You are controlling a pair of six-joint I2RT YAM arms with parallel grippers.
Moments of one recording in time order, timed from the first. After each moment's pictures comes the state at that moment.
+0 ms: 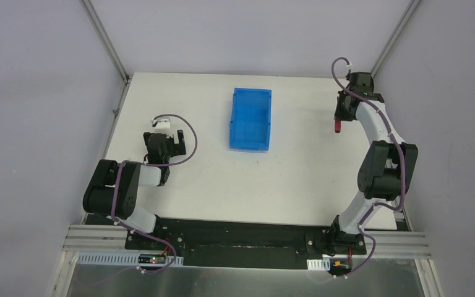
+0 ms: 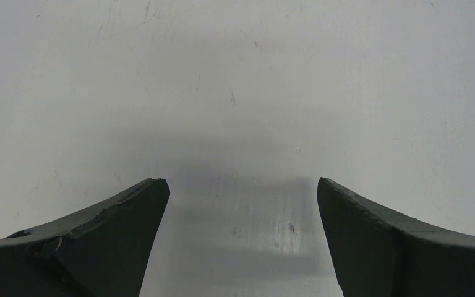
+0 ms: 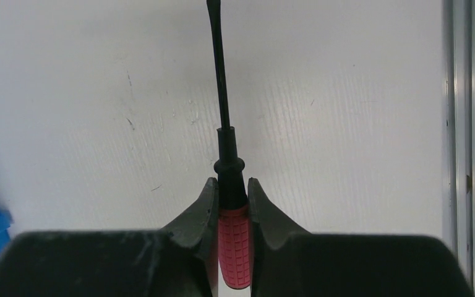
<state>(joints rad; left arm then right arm) -0.10 1.52 0.37 0.86 -0.17 -0.06 -0.07 1.79 1.46 -0.62 0.07 0.09</state>
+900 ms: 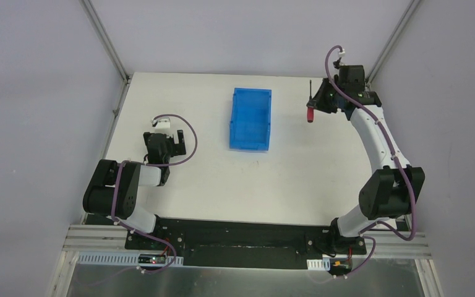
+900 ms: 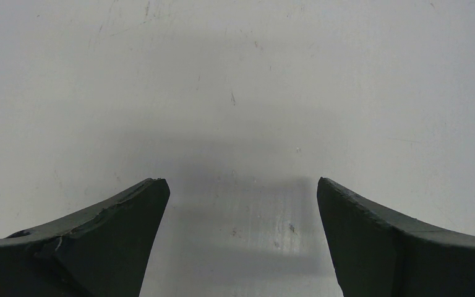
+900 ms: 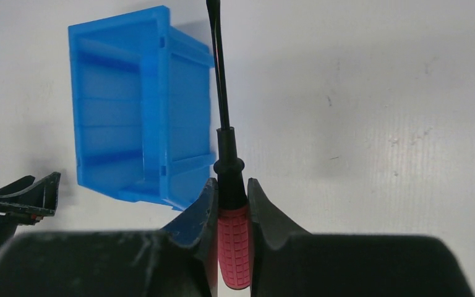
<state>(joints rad) -0.10 1.52 0.37 0.86 -0.17 -0.06 0.09 1.56 1.49 -0.67 -0.19 0.36</state>
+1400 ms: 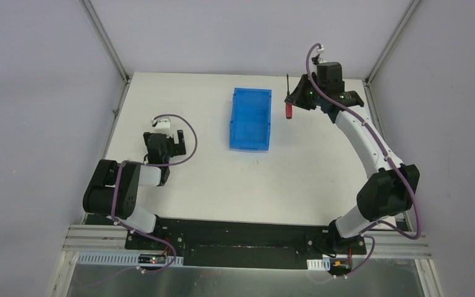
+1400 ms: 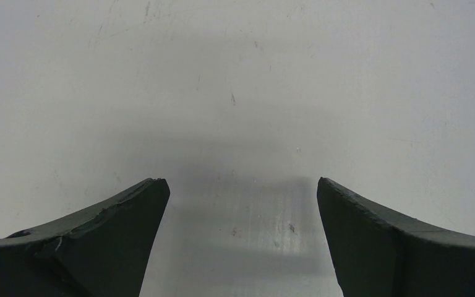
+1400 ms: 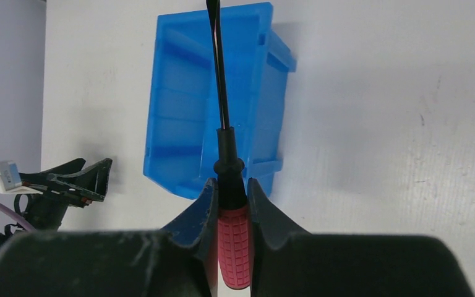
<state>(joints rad) -0.10 1.52 0.37 0.86 -0.17 -0.06 0.26 1.57 1.50 -0.58 -0.18 0.46</state>
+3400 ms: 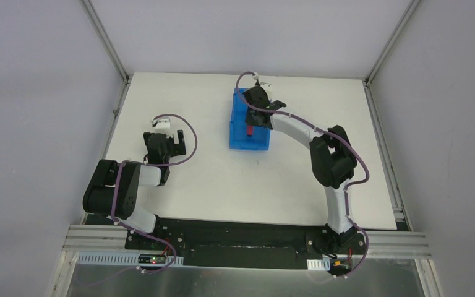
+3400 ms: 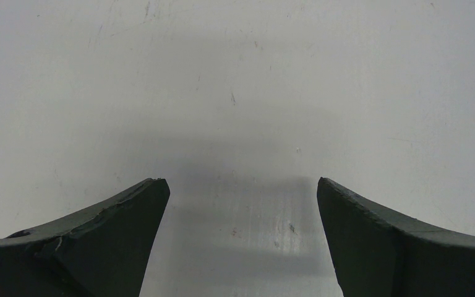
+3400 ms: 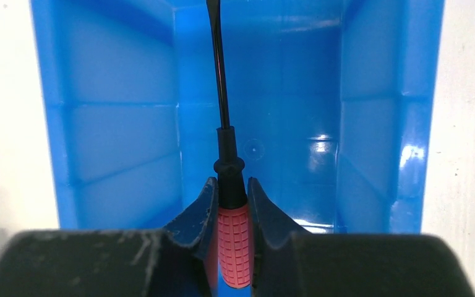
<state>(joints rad) -0.10 1.52 0.37 0.86 -0.17 -0.06 0.64 2.06 1.66 -0.46 0.30 0.65</state>
